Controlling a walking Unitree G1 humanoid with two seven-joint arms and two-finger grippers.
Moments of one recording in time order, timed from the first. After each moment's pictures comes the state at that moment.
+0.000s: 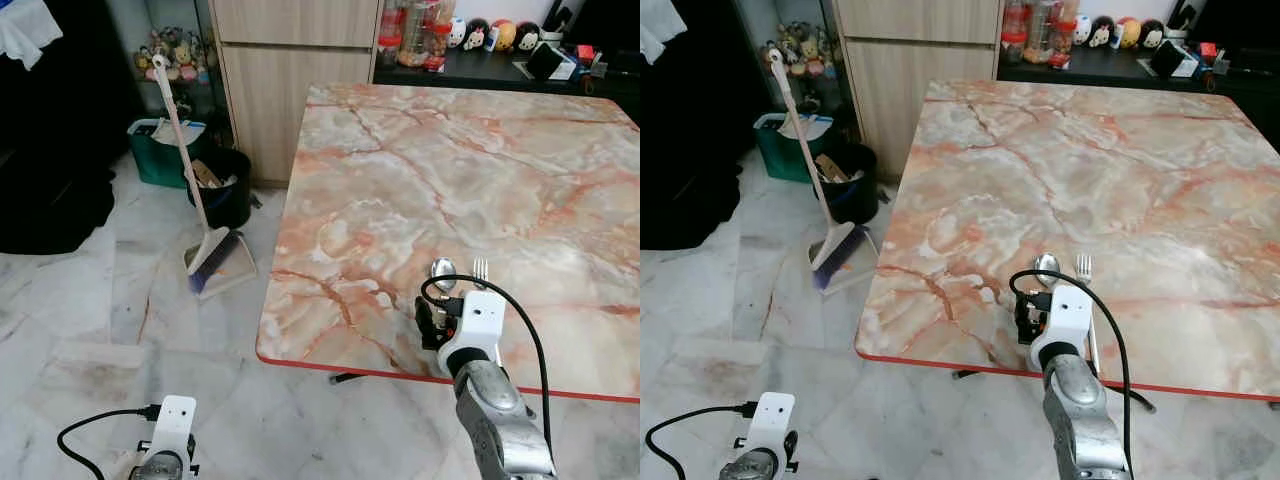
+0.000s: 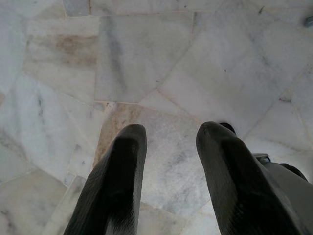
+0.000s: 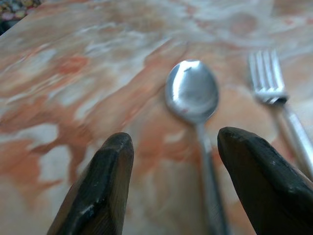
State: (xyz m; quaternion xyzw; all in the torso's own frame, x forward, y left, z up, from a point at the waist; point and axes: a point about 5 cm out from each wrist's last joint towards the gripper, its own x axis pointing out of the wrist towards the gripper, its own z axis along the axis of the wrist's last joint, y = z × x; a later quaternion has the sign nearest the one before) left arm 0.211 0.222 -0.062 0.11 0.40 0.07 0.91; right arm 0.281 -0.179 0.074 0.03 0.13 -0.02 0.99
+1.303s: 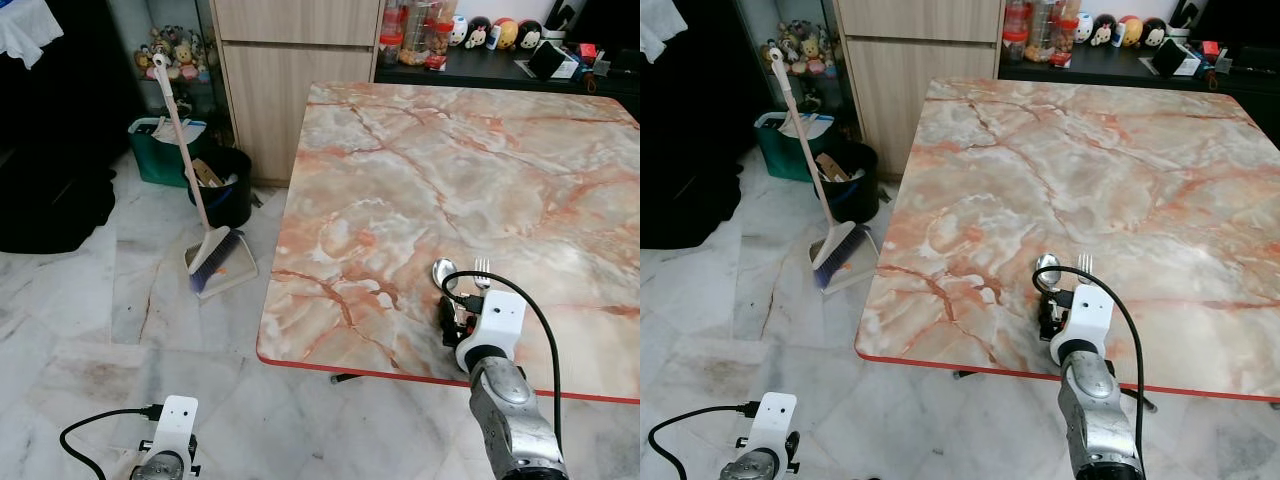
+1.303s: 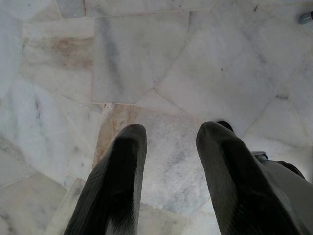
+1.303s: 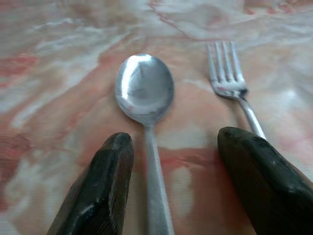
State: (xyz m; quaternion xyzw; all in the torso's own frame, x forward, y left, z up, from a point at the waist) left arm 0.211 0.221 -0.062 0.12 0.40 0.06 0.91; right arm 0.289 -0.191 0.061 0.04 0.14 -0.06 0.99
